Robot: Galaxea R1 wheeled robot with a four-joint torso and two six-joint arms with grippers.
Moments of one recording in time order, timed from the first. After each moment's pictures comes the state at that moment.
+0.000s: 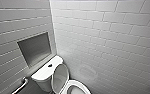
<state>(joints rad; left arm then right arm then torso) 1.39 2.92 -2.92 1.82 -0.50 -1.71 -1.52 2.85 -2.42 0.22 0.18 -0.04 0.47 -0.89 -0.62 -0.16</state>
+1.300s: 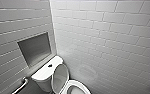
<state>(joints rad) 1.42 3.07 -2.87 0.16 -0.02 -0.01 -1.52 2.91 -2.49 0.22 0.16 -0.04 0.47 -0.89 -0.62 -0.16</state>
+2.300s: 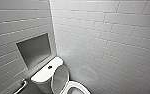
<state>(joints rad) 1.42 3.07 -2.86 0.14 -0.01 0.02 -1.54 2.96 -2.59 0.19 0.10 -0.04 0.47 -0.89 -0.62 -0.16</state>
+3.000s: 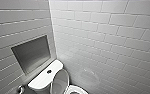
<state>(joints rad) 1.41 3.07 -2.86 0.14 -0.02 0.02 -1.53 2.97 -2.59 0.18 0.11 -0.04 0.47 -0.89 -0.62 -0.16</state>
